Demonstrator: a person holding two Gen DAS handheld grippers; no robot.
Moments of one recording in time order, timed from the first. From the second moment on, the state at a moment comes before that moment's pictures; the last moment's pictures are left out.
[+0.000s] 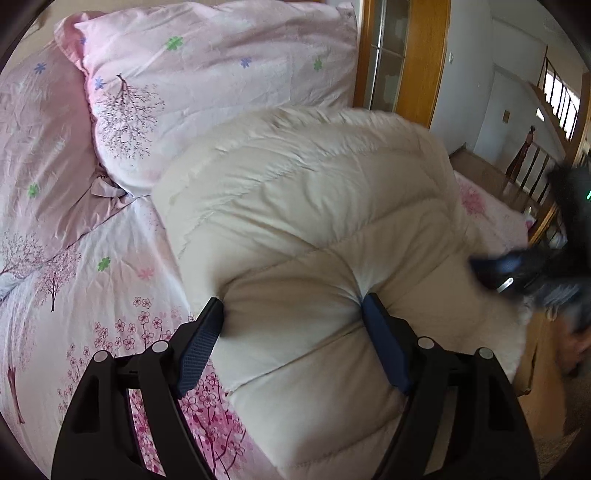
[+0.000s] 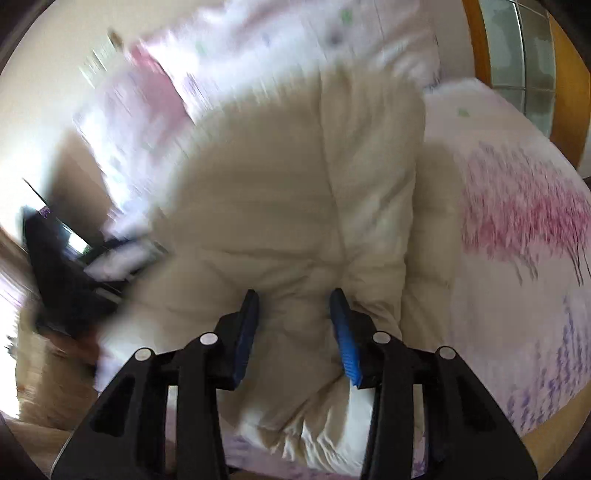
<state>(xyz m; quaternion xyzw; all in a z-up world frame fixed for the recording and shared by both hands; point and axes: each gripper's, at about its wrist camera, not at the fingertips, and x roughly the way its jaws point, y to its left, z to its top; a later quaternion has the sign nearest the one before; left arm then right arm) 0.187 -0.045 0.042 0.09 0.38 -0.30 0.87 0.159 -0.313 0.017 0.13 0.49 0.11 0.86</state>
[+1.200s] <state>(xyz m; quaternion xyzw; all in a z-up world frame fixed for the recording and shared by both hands) 0.129 -0.095 0.015 0.16 0.36 -0.27 0.88 0.125 -0.322 -0.008 0.13 0.44 0.12 0.88</state>
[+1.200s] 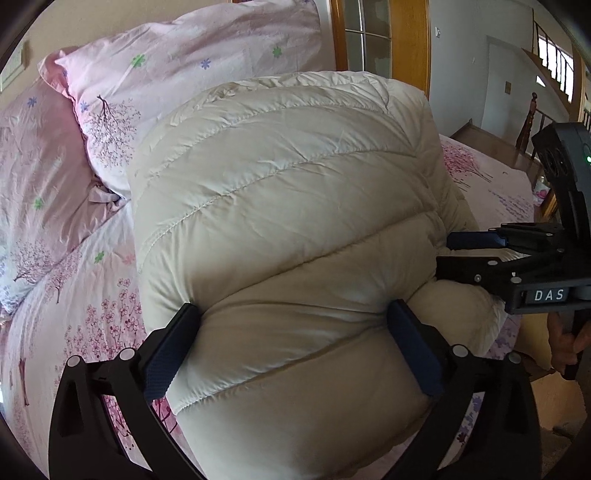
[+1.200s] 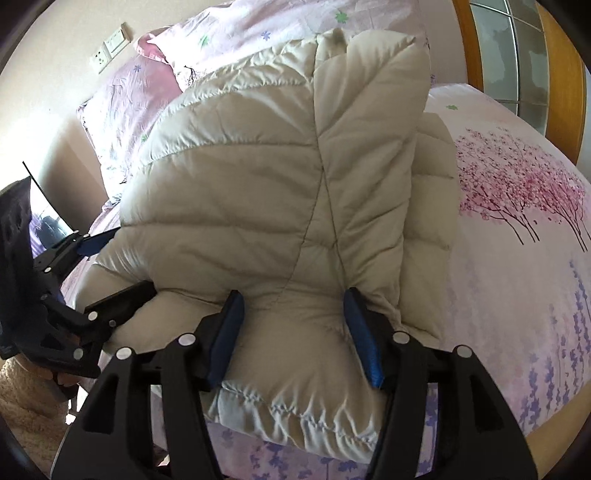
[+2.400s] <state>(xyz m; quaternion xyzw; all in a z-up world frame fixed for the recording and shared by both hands) 0.257 -0.108 0.059 0.17 0.38 -0.26 0.87 0.240 -0.417 -0.012 0.24 0.50 -0.01 0.83</state>
